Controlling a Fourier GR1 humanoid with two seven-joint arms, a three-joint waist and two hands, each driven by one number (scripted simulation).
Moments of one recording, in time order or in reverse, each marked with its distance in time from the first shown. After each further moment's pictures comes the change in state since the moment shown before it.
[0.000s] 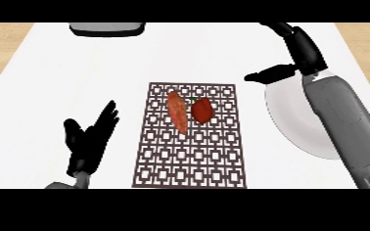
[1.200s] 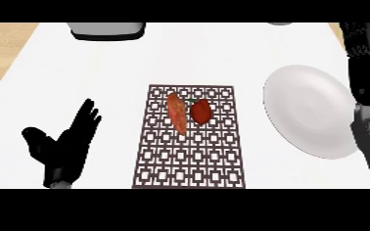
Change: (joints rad) left arm 0.083 0.067 0.020 -0.227 0.063 0.160 0.056; right arm 0.330 -0.098 -0.169 -0.417 -0.216 -0.177 0.105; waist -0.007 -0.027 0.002
